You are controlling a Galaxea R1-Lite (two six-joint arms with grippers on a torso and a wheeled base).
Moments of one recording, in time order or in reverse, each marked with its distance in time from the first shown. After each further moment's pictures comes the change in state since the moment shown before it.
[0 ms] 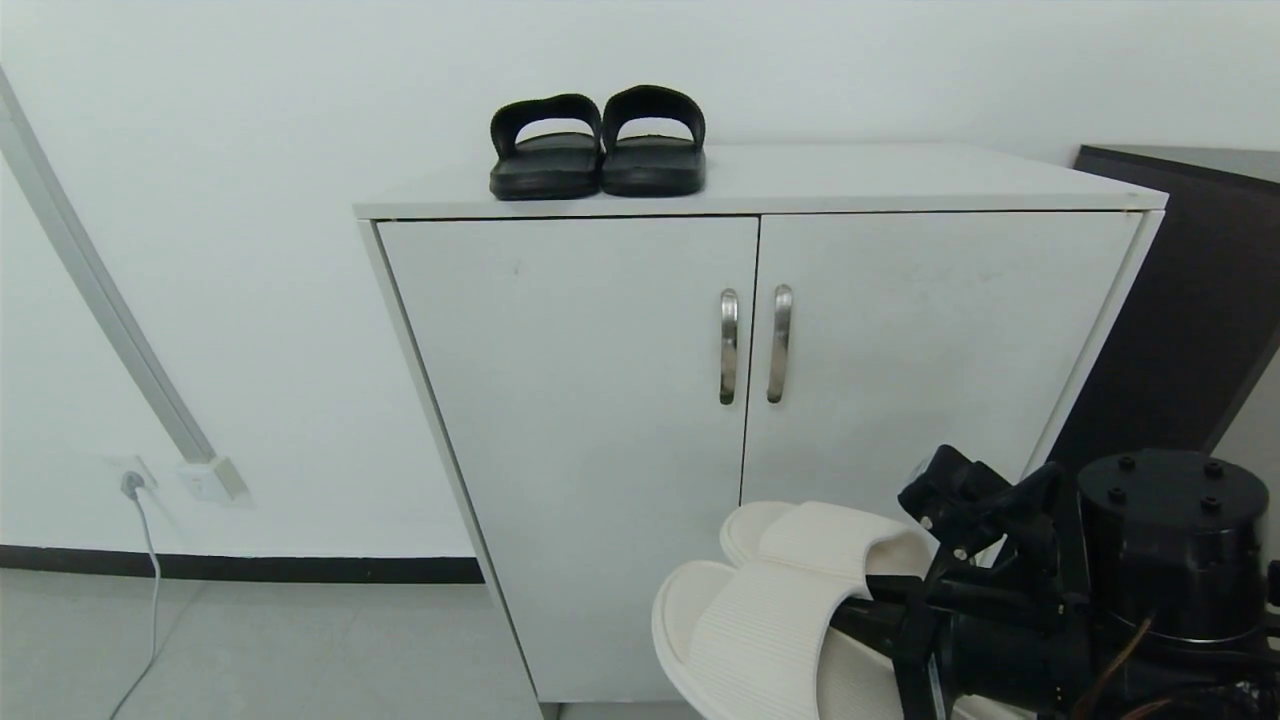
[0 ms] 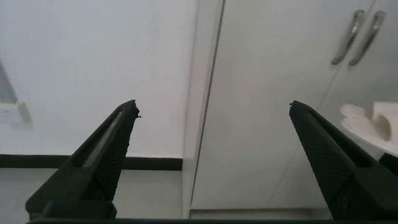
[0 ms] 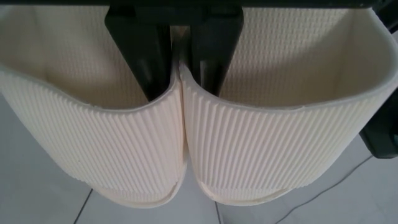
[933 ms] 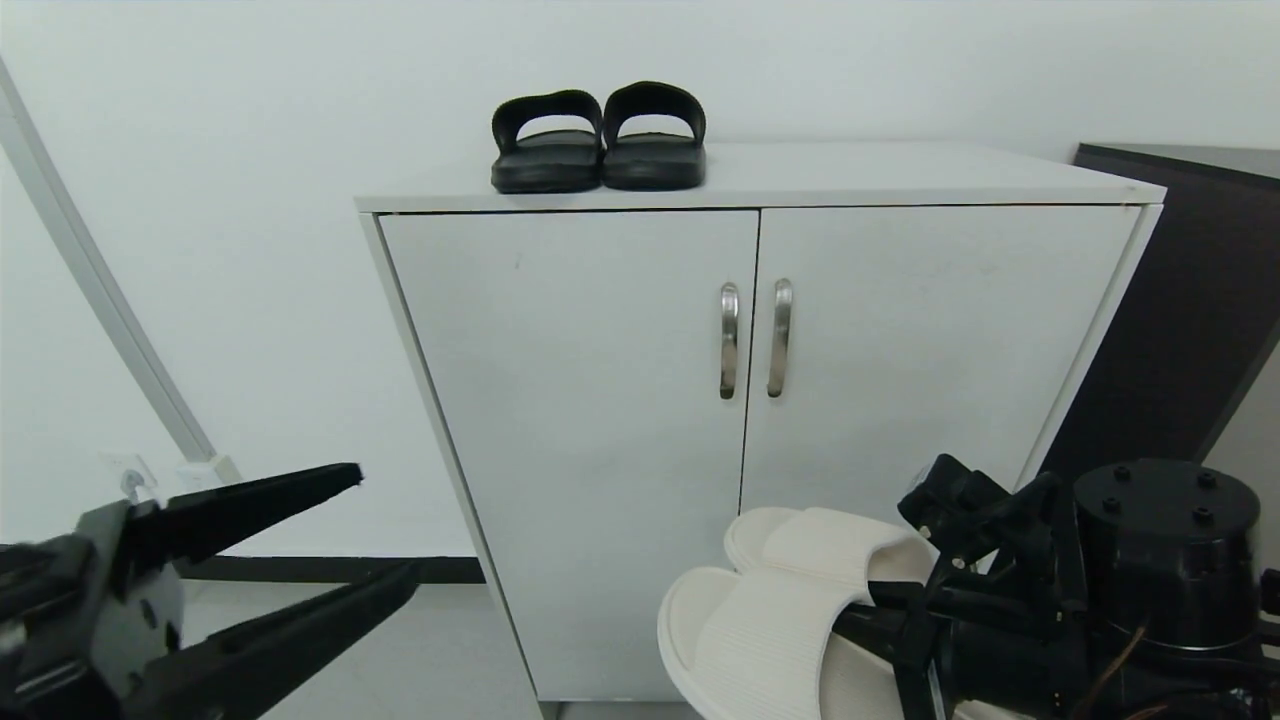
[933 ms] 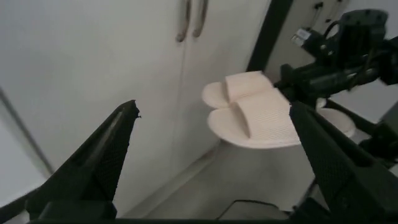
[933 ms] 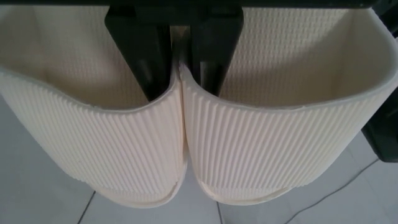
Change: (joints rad) left arm -0.390 0.771 -0.193 -0.451 -0.343 -0.043; right arm -0.002 0.010 0.024 -0.026 -0.001 -0.007
